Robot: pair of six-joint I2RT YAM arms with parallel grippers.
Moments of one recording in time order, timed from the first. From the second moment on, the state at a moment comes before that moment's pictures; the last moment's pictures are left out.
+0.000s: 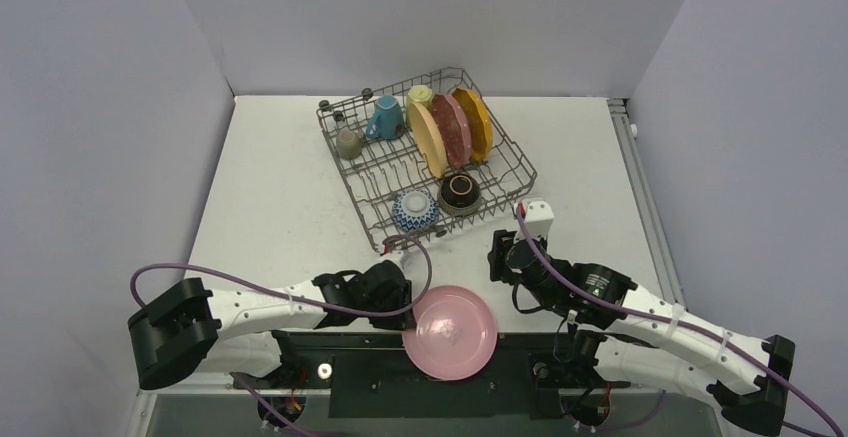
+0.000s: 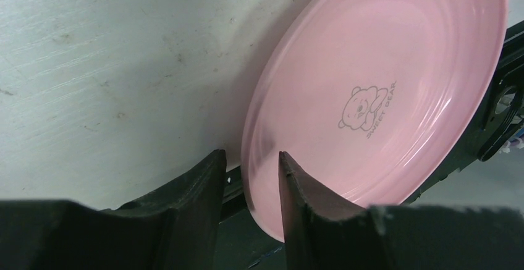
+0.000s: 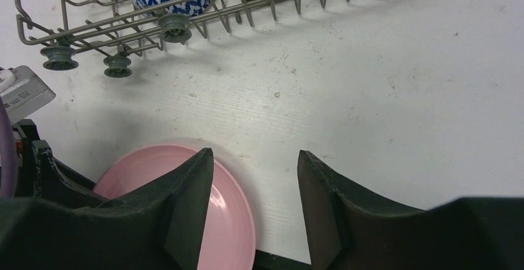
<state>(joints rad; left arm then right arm) -1.10 1.22 0.49 -0.25 0.00 -0.96 1.04 0.79 0.75 -0.69 0.57 0.64</state>
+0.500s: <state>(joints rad) -1.10 1.27 0.50 -0.19 0.04 -0.96 1.04 0.77 0.75 -0.69 0.57 0.64</state>
